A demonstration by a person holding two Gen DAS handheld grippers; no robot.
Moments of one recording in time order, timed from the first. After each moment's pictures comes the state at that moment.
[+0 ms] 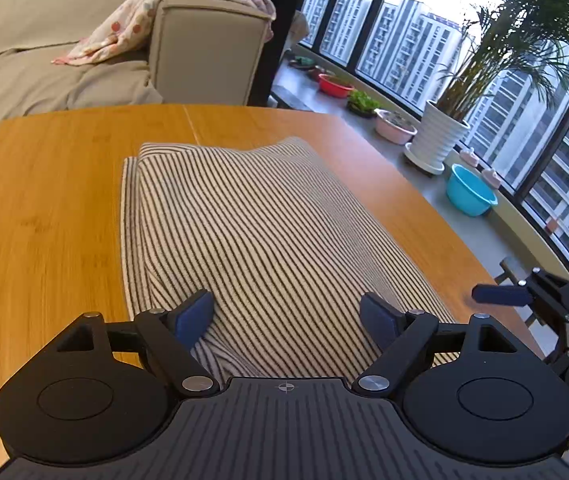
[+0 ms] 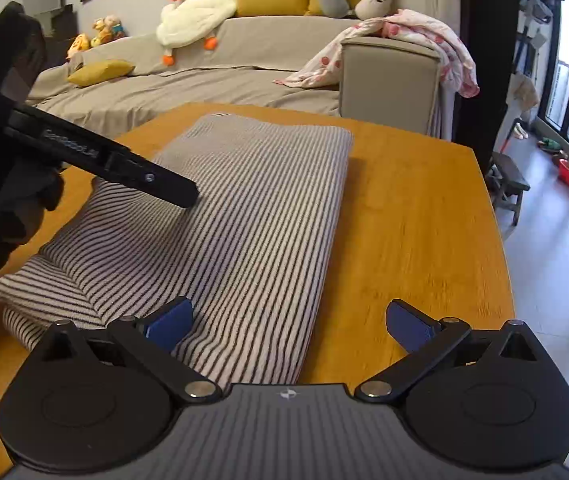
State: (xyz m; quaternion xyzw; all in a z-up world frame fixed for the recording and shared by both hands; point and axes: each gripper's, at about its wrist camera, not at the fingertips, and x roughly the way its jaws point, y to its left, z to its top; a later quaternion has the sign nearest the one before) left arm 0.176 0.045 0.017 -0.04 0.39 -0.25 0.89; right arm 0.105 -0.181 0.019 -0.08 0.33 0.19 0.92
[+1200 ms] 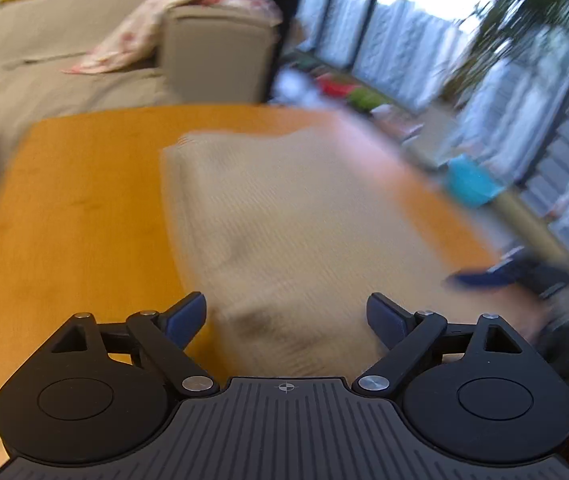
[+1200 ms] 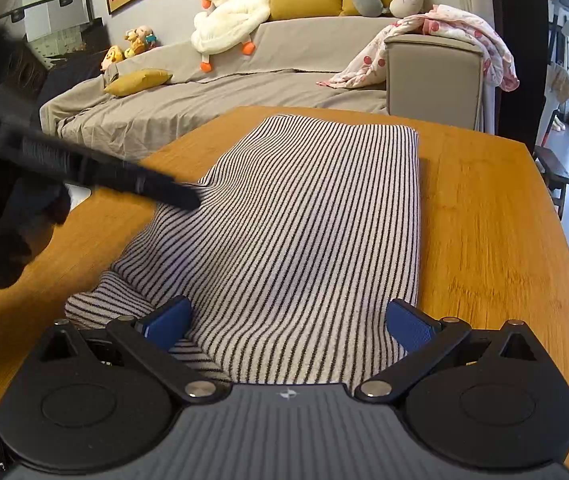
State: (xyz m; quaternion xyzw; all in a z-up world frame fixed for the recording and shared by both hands) left arm 0.137 0.090 0.019 0.00 0.39 -0.21 0.90; right arm 0.094 -0.158 0.007 -0.03 0.34 0.26 0.90
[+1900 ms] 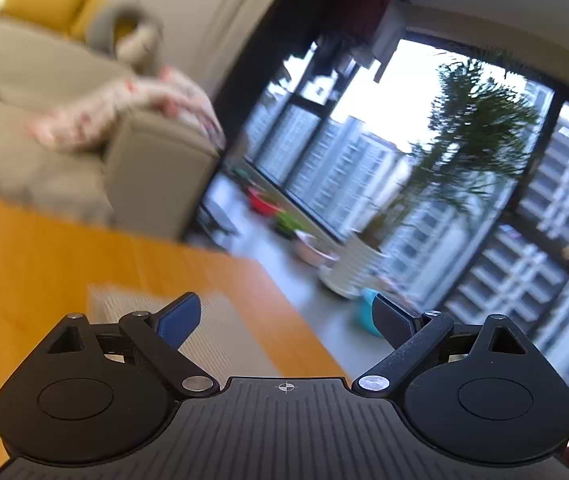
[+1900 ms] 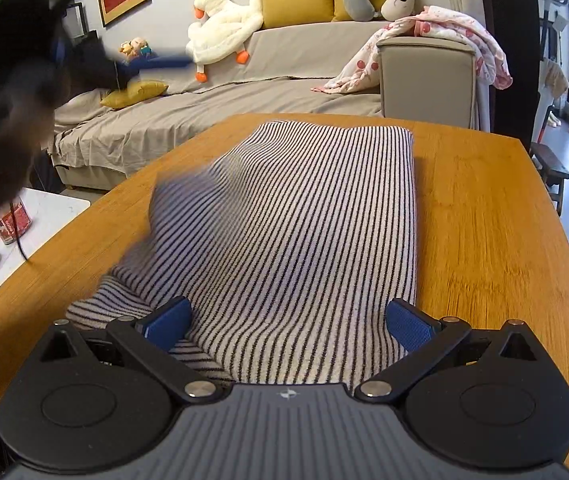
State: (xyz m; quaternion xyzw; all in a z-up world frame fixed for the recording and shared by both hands) left arm 0.159 0.113 0.111 -0.18 0.22 -0.31 0.91; right arm 0.088 -0.162 0.005 -0.01 0.33 0.25 0.91
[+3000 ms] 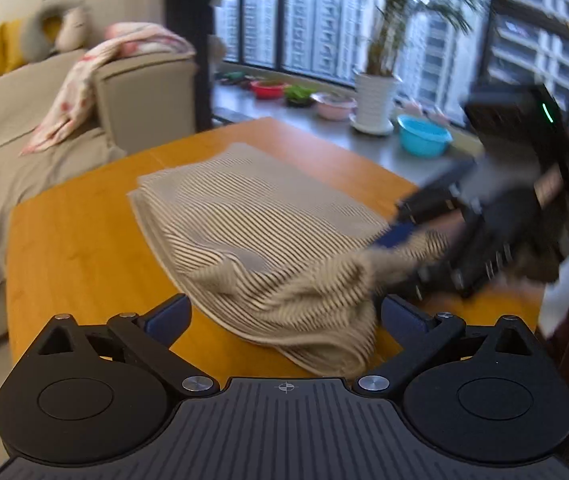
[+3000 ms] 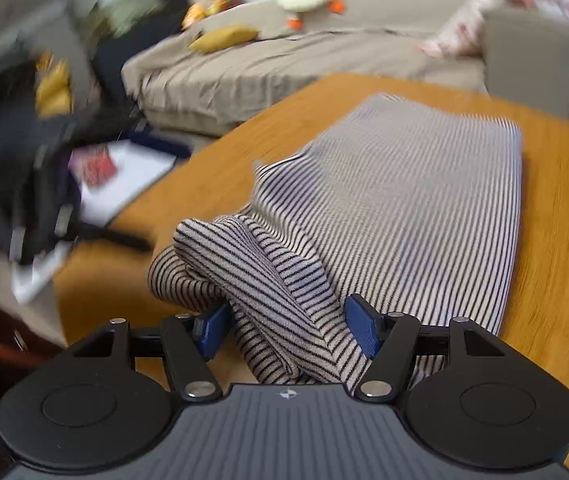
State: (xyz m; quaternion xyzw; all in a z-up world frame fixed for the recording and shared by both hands) left arm 0.063 0.093 0.054 0.12 0.33 -0.33 0.88; right arm 0.110 -0.147 0.029 -0.01 0.41 0.39 0.82
